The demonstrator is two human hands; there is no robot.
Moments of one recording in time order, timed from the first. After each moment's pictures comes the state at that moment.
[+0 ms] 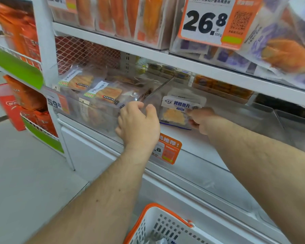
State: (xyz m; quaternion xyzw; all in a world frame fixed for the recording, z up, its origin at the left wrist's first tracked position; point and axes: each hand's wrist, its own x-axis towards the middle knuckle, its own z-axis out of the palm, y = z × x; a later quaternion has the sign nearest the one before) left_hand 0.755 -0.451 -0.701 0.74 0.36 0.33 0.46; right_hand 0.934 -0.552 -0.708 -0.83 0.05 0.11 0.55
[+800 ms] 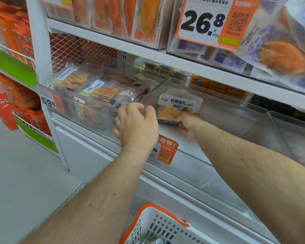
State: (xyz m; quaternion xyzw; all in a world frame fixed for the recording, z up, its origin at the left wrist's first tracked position) left_hand 0.752 -0.457 -0.698 0.76 0.36 0.30 0.45; right_hand 0.923 -0.540 -0.727 -0.79 0.03 0.17 0.59
